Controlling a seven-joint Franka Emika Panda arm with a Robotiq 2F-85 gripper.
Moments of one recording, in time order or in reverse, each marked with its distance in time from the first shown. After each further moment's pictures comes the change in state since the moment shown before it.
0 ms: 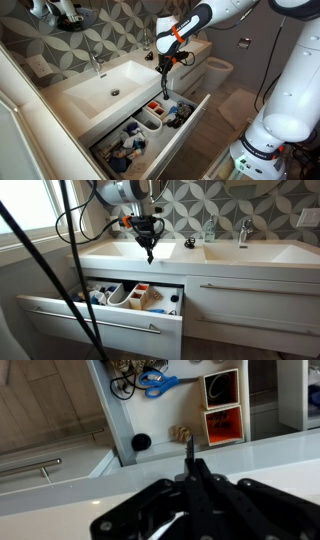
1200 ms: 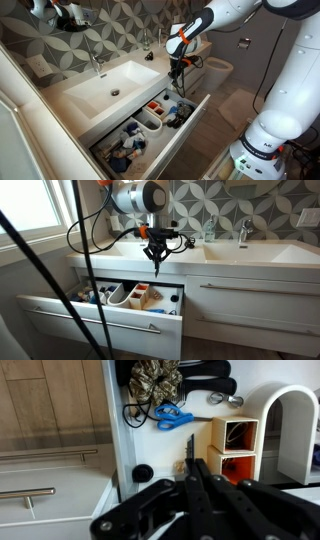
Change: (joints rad) arm -0.136 0.023 0.001 -0.075 0.135 -0.001 -0.408
